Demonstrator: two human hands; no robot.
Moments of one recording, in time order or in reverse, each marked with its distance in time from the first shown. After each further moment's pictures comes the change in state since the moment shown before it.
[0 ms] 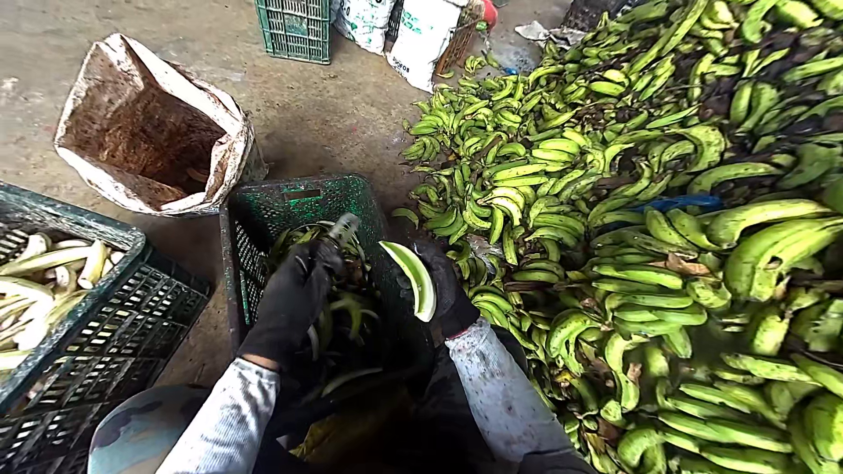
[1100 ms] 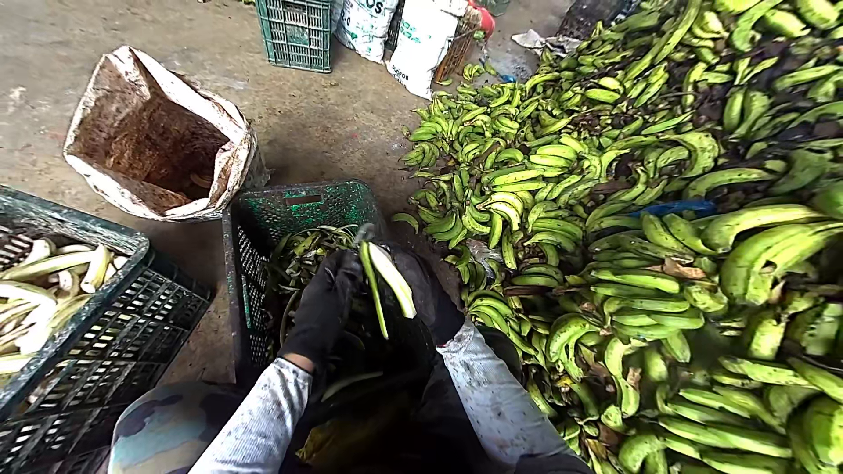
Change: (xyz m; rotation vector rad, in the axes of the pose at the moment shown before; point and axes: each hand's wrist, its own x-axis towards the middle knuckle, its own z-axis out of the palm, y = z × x) left_hand 0.003 0.000 0.041 -0.230 -0.057 -0.053; right_hand -0.004 0.013 0.016 -0.776 -0.124 -0.427
